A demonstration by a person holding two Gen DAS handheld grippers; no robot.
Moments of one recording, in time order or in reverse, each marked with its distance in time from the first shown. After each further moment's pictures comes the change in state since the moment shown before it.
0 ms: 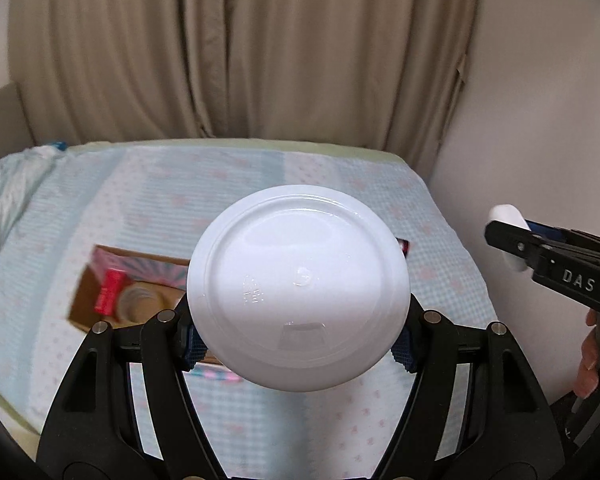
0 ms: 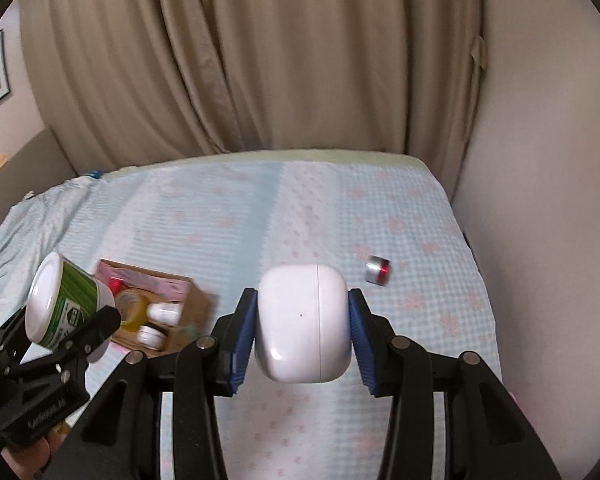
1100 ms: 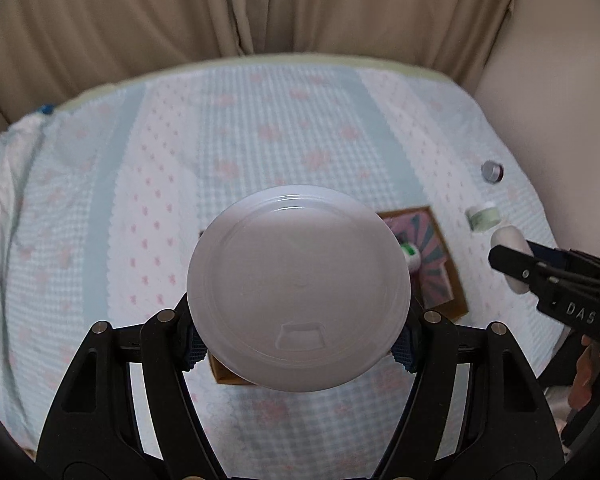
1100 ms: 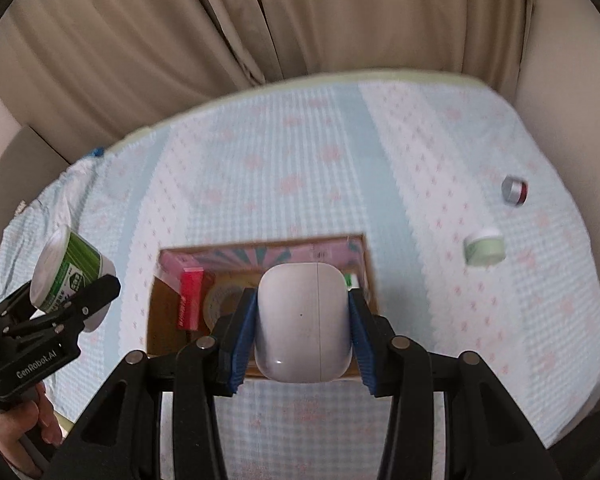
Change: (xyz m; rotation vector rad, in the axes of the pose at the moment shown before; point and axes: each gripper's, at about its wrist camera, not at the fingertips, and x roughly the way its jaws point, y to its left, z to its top) left arm 0.135 0.303 0.025 0.117 0.354 -0.078; right arm 0.148 0.253 -0.004 0.194 0.263 0.005
